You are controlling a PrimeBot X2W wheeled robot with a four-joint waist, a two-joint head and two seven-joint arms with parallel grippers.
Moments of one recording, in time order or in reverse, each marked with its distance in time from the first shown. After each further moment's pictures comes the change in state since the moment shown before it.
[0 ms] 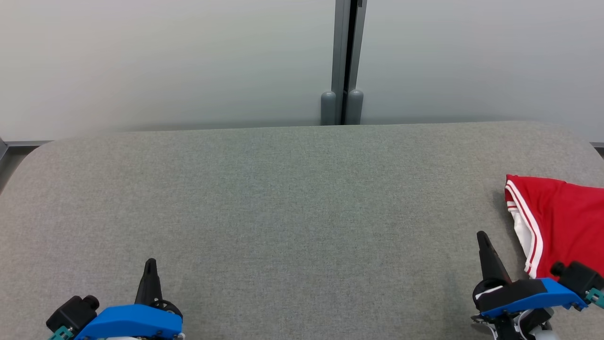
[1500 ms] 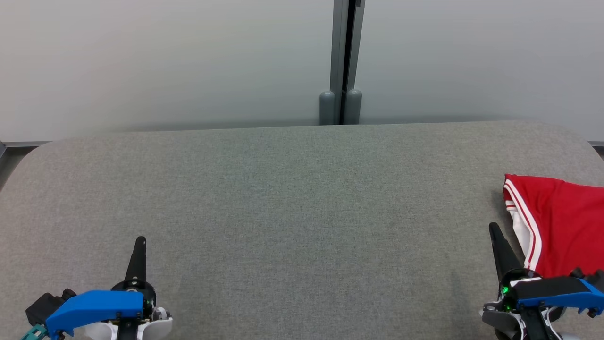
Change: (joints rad) left arm -0.046 0.000 0.076 -0.045 -0.459 -0.065 0.120; right arm 0.015 -0.001 -0.046 -0.091 0.468 0.000 0.121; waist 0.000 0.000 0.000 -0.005
